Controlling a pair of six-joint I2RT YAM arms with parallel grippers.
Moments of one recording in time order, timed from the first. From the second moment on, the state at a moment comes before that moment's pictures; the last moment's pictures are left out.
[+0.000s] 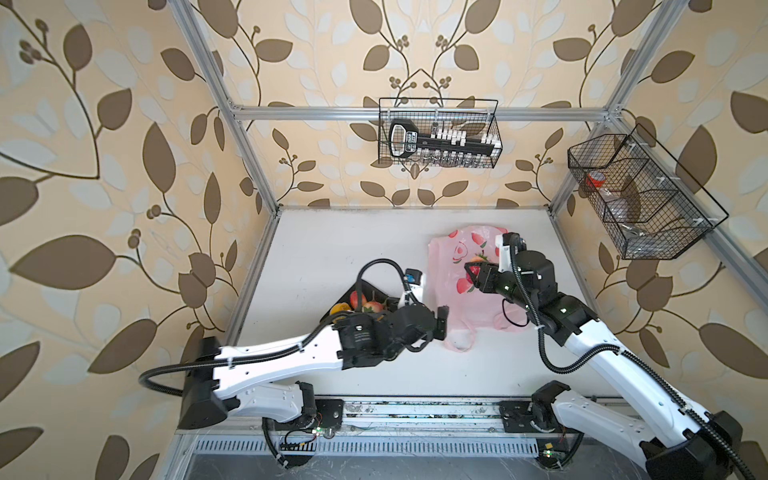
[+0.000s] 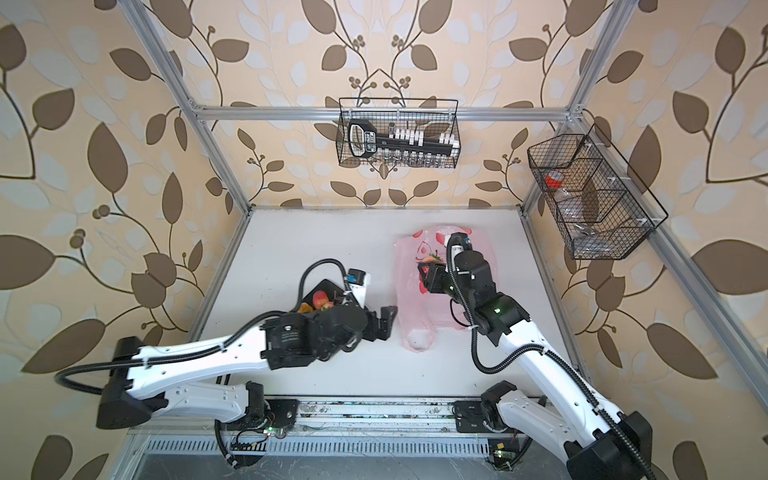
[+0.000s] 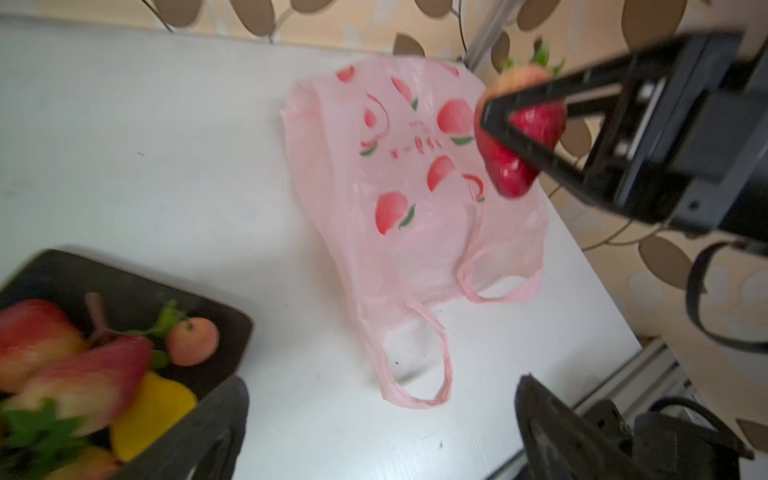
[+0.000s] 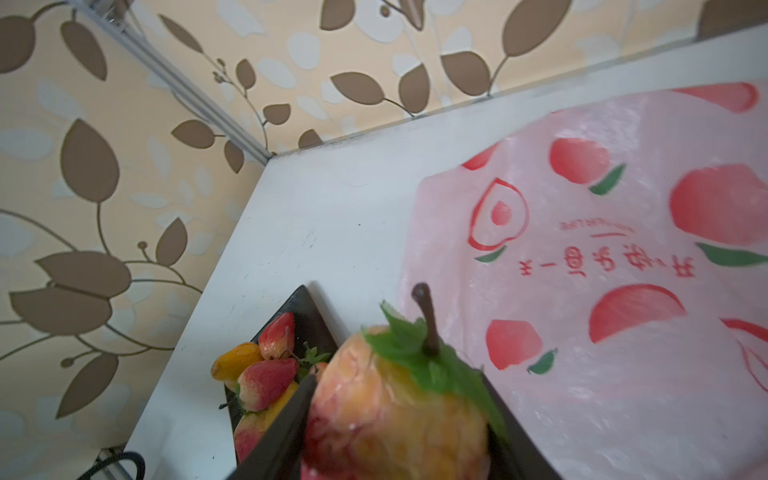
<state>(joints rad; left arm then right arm) -1.18 1.11 1.04 -0.55 -0.56 -0.79 0.54 1.02 0.88 -0.31 0.03 0.50</state>
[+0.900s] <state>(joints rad) -0.71 0.54 0.89 -1.12 -0.85 -1.02 1.26 1.97 1.39 -0.11 0.56 0.08</state>
